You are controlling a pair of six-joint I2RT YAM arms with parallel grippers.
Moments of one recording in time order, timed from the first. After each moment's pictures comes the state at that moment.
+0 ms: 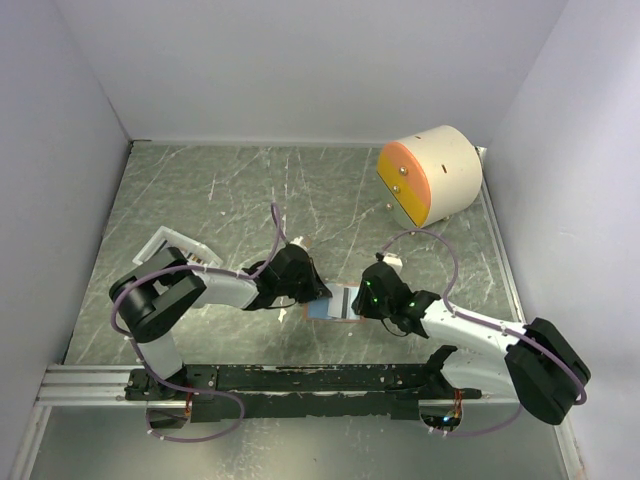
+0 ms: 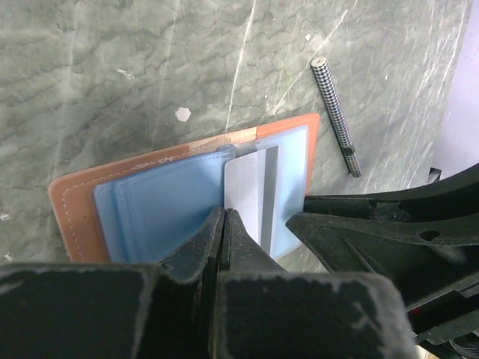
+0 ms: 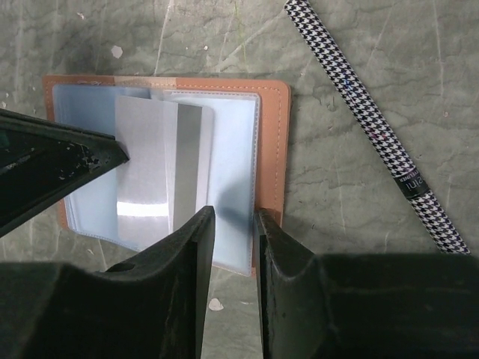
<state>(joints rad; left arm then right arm) -0.91 1.75 0.73 0.34 0.09 -1.04 0.76 1.11 0.39 -0.16 0.16 0.81</state>
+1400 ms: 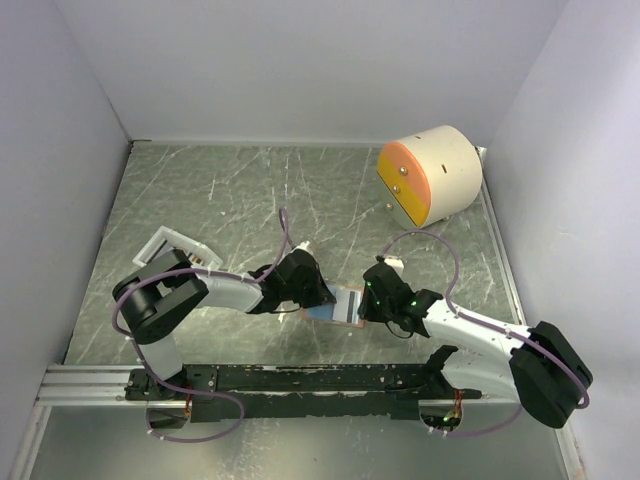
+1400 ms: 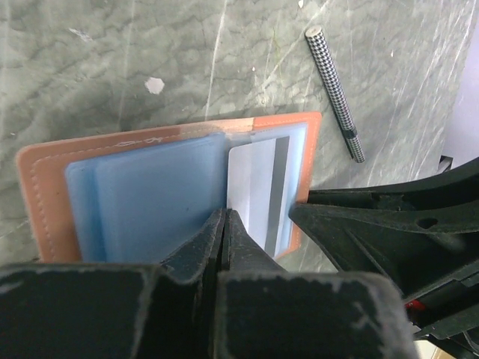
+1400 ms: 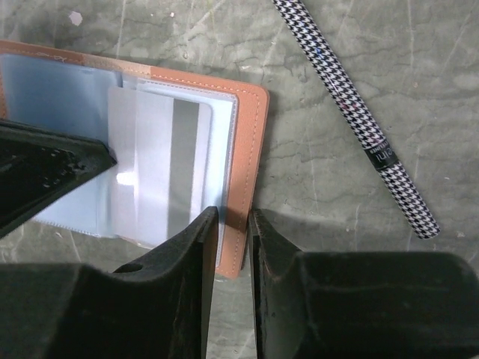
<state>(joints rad) -0.96 1.75 0.74 0.31 0.06 -1.05 0.75 1.09 0.40 -0.28 0.16 0.77</state>
